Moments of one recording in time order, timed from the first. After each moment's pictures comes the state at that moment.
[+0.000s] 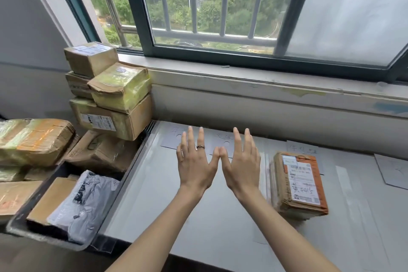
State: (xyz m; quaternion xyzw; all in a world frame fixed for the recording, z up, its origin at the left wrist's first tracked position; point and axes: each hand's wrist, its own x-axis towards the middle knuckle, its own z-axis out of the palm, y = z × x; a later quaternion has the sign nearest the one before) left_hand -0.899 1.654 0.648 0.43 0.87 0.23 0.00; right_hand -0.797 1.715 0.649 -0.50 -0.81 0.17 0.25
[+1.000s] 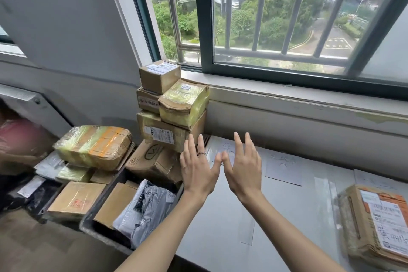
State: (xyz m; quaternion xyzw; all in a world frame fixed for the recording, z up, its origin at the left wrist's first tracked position) left_hand -1.069 1.578 0.670 0.36 0.90 0.24 -0.01; right_hand -0.977 1.655 0.674 -0.43 -0.85 0.19 0.25
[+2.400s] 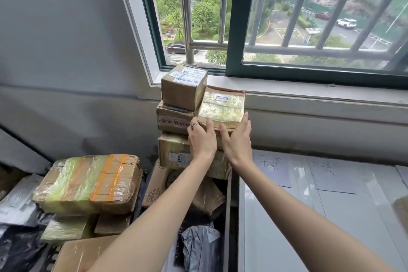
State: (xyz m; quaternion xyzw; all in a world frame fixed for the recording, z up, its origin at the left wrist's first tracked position) left_hand -1.331 1.636 0.691 0.23 0.80 0.51 0.22; right_hand -1.253 1.672 0.682 -0.56 -0.71 0.35 0.26
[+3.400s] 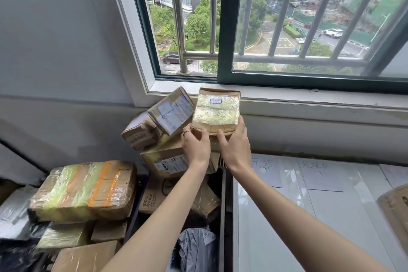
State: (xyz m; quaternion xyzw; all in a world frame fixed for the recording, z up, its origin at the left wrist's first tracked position) left_hand -1.313 1.614 0.706 0.20 0.77 0.58 0.19; right_hand -1.229 1.653 0.707 -0.54 -0.72 0.31 0.31
